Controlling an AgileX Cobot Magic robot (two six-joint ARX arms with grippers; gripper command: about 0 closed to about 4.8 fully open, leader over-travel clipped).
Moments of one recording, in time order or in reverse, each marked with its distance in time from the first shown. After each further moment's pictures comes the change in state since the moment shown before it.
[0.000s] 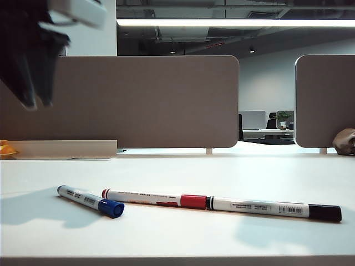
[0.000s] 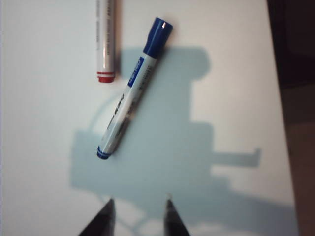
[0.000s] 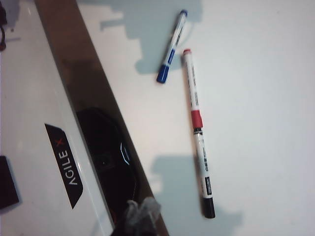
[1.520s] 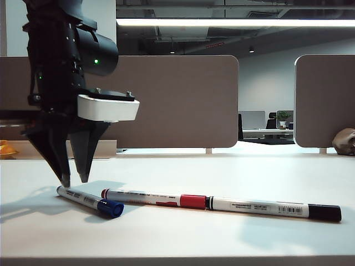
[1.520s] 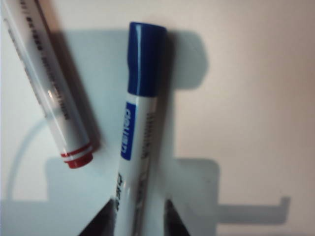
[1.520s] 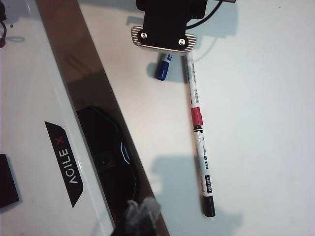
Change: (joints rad) left arm -0.030 0.347 0.001 0.183 0.023 0.286; right arm 0.000 -0.010 -0.010 0.000 0.000 -0.001
